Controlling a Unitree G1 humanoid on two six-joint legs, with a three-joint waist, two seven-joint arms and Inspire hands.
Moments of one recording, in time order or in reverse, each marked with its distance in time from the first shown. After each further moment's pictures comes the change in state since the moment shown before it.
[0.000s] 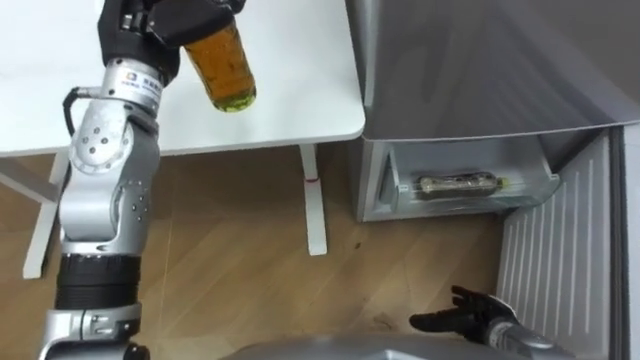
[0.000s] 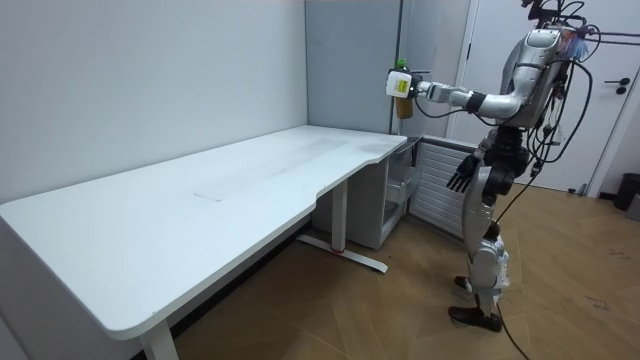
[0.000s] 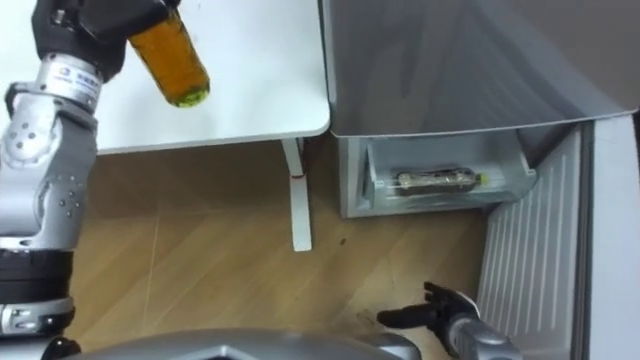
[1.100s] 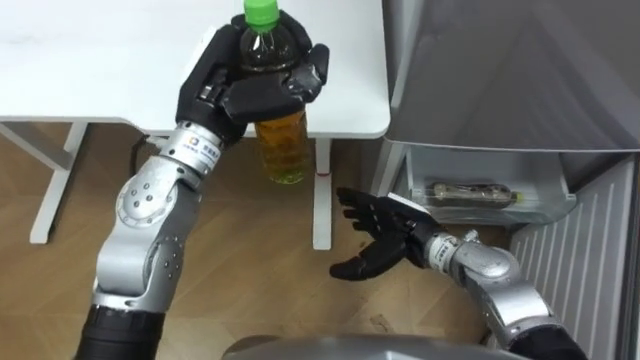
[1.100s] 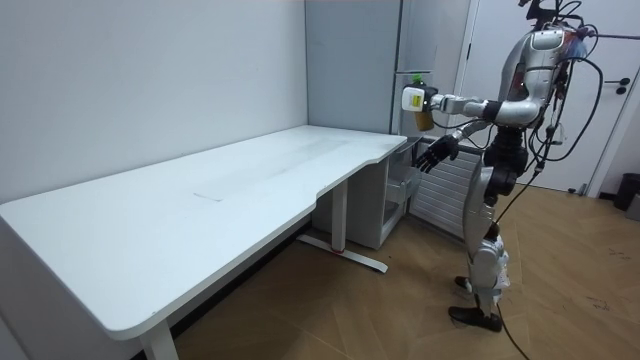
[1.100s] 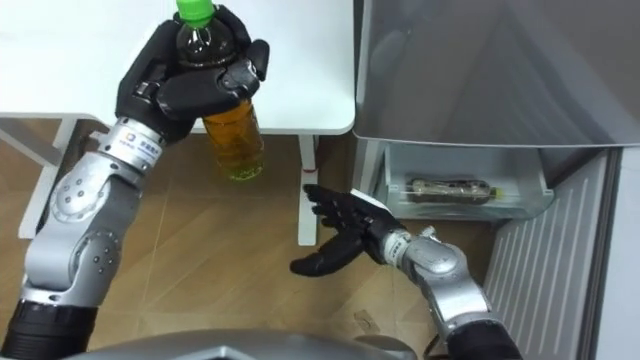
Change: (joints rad) left arm 0.170 -0.024 -0.159 -0.061 -0.003 -0.004 -0.180; right arm 0.030 -0.005 0.209 -0.697 -0.106 0.010 0.366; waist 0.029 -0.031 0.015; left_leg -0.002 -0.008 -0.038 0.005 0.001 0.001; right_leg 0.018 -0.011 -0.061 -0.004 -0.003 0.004
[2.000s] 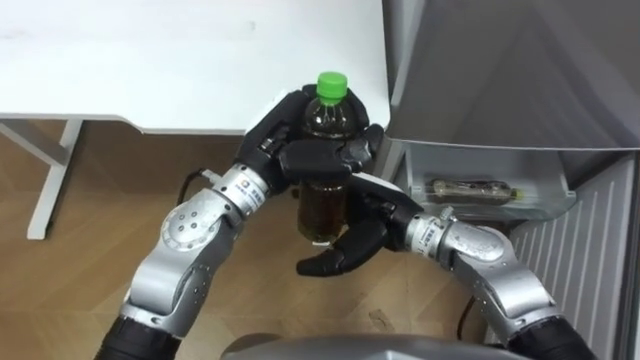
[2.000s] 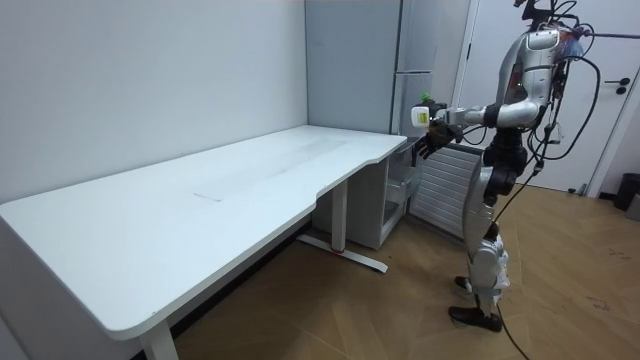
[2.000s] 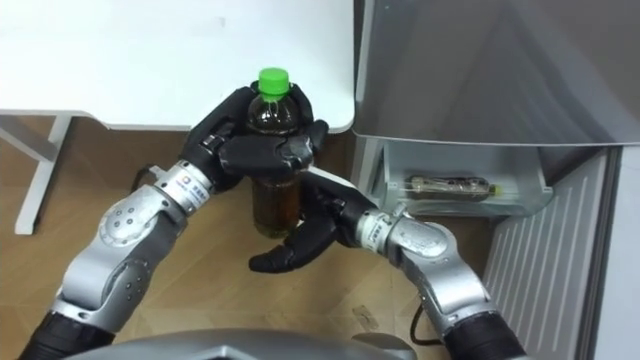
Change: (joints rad) left arm 0.037 0.037 -0.224 0.067 0.001 -0.006 -0.043; right arm -0.010 -0.042 0.119 -0.189 0.200 0.009 0.086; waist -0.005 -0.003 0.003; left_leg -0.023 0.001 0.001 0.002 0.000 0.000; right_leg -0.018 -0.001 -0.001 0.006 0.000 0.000
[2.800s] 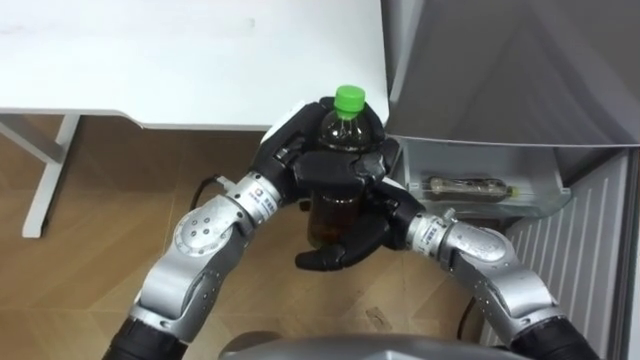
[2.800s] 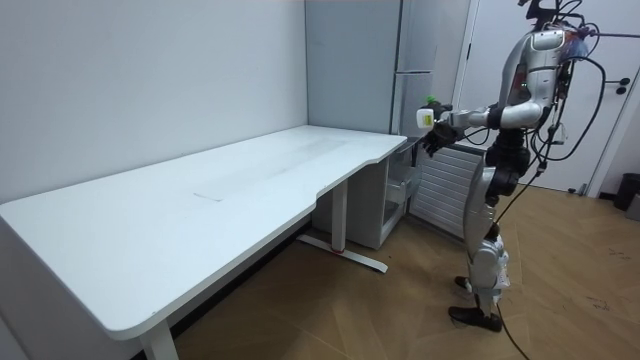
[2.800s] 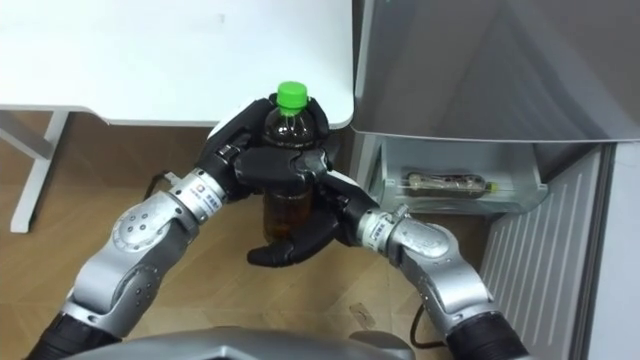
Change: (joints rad) left arm 0.000 0.000 -0.063 0.028 -0.001 -0.010 -0.004; right arm 0.000 -0.010 0.026 0.001 0.086 0.012 -0.039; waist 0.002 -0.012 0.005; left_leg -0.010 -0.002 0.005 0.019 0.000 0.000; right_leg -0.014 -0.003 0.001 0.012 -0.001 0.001
